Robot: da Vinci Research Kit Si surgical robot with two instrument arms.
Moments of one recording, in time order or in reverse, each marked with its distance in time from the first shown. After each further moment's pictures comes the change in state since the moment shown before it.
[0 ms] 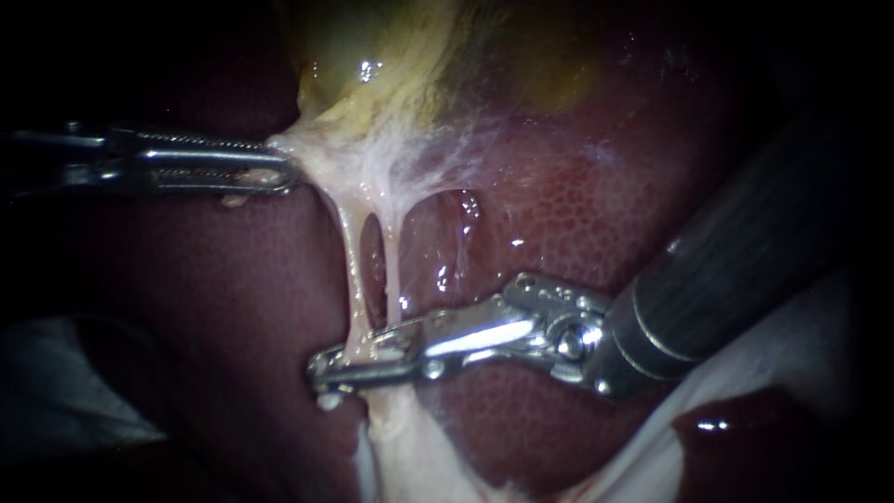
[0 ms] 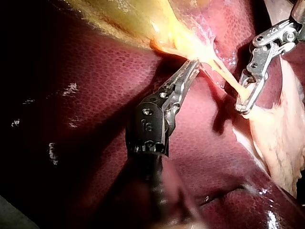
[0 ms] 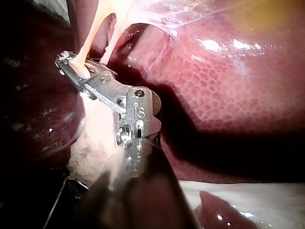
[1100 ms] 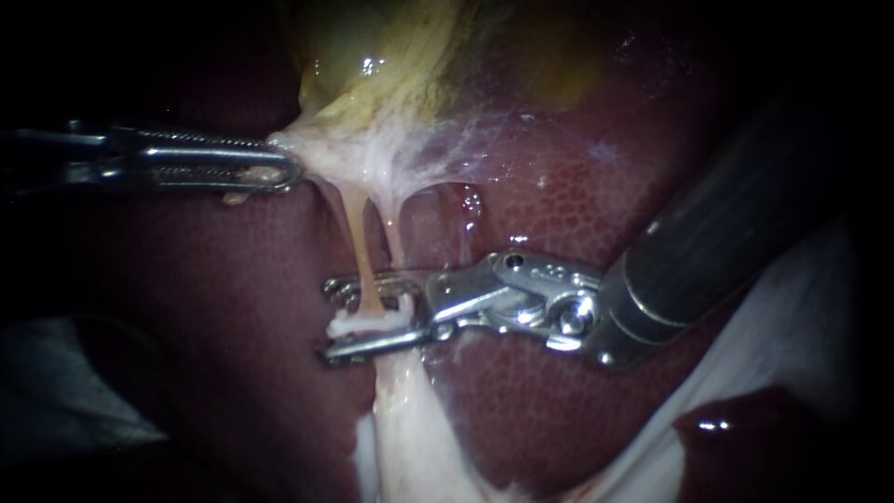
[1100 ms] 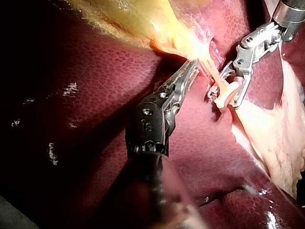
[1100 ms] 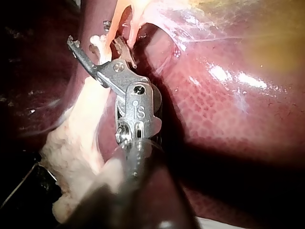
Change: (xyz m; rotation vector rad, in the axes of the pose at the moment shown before) right arm 0.001 0.004 0.000 -0.215 0.092 -0.301; left arm 0.000 0.000 0.000 0.001 0.000 0.000
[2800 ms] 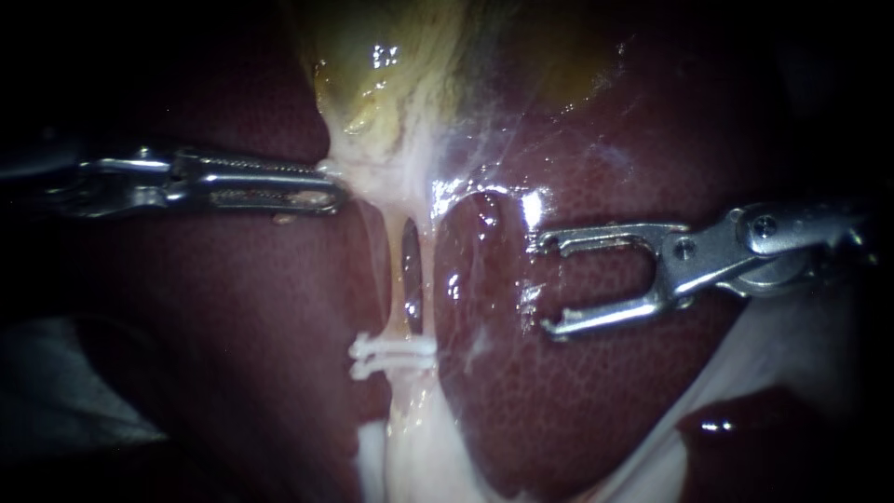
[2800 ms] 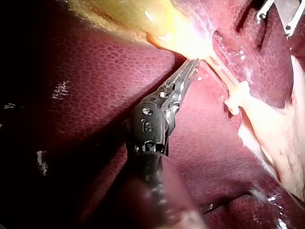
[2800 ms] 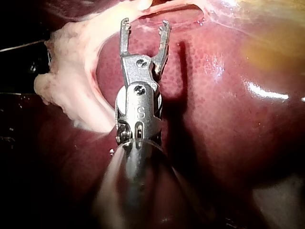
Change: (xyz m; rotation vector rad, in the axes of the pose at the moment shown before) right arm 0.007 -0.007 -0.020 -0.107 -0.179 -0.271; left arm -0.004 -0.003 0.007 0.021 -0.006 0.026
